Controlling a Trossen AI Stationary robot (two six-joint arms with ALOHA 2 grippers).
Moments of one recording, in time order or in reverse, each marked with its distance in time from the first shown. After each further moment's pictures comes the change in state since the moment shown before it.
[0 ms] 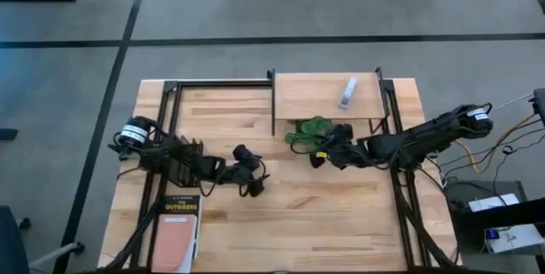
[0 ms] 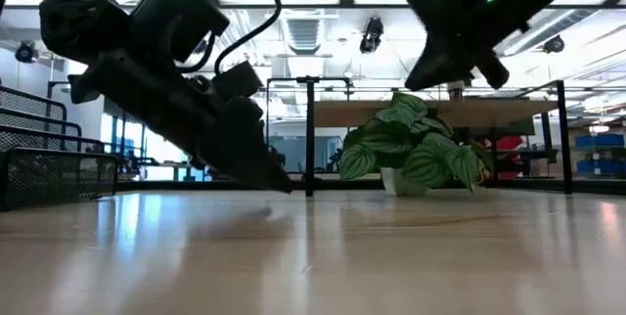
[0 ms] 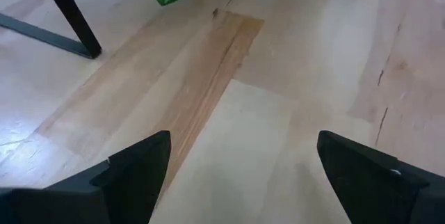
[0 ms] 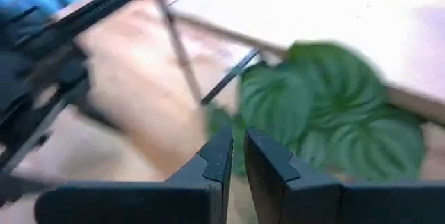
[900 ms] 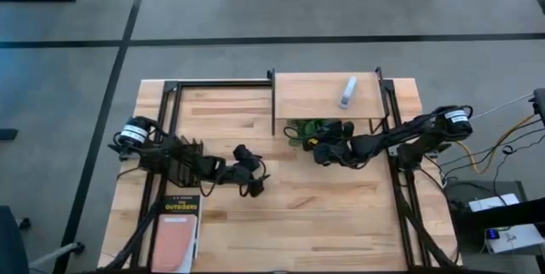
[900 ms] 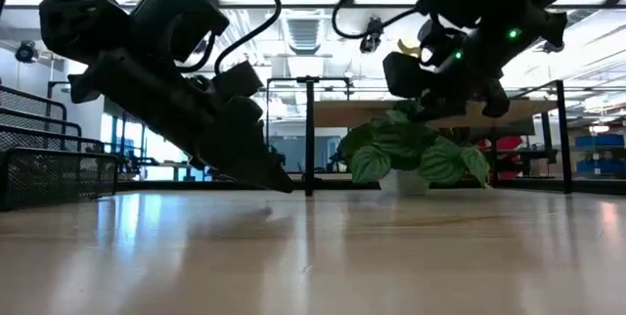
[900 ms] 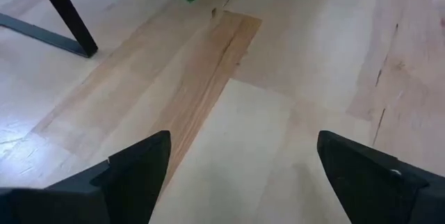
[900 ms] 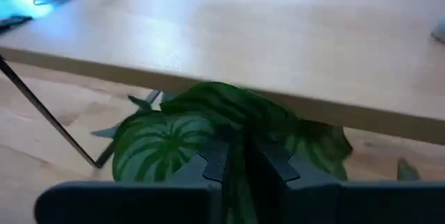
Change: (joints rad) left arm 0.000 0.000 0.000 -0.002 0.006 -0.003; right arm -0.093 0.220 0.000 0.044 0.208 0.166
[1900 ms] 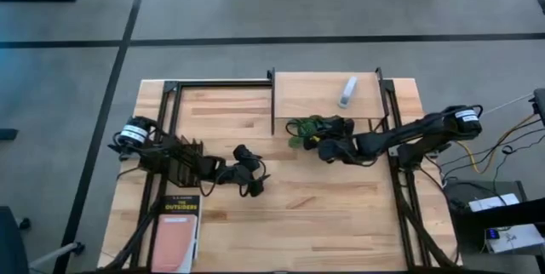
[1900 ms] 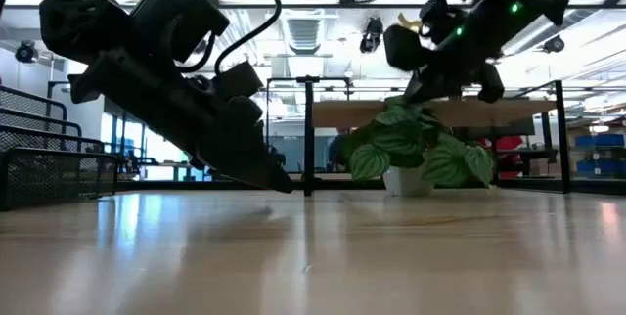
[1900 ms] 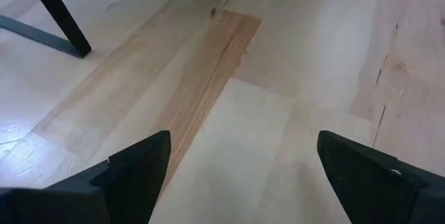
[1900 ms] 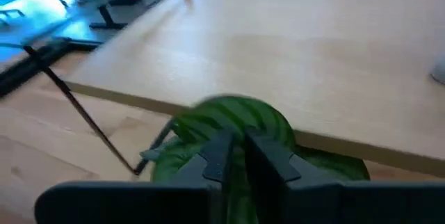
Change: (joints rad) left arm 0.000 0.000 0.000 -0.002 0.000 0.003; right arm 0.016 -0.122 0.021 0.024 -0.022 -0.077
